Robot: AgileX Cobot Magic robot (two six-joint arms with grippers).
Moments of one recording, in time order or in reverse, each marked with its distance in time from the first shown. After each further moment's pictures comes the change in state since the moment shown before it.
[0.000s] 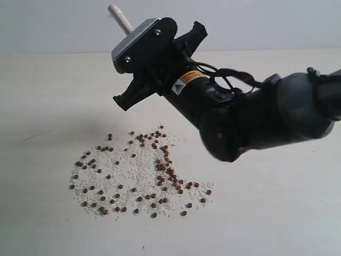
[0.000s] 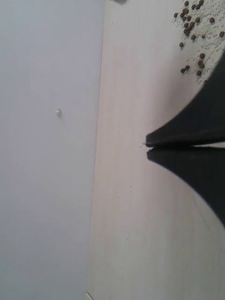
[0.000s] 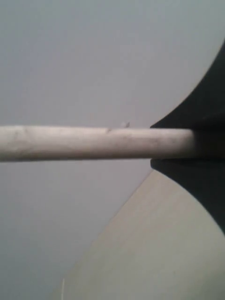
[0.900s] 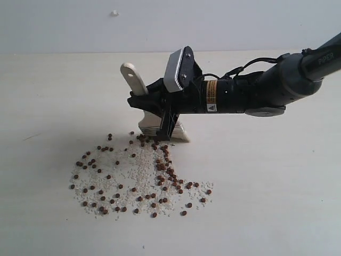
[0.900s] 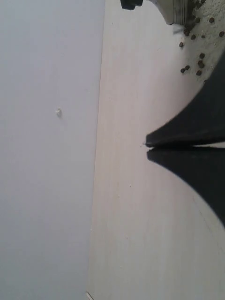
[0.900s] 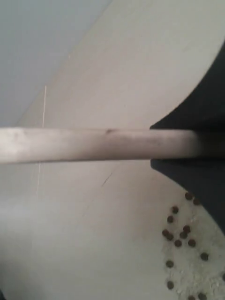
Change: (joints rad) left arm 0.000 0.000 0.000 0.000 0.000 0.000; right arm -0.403 0.304 -0.229 -1.394 -0.147 1.034
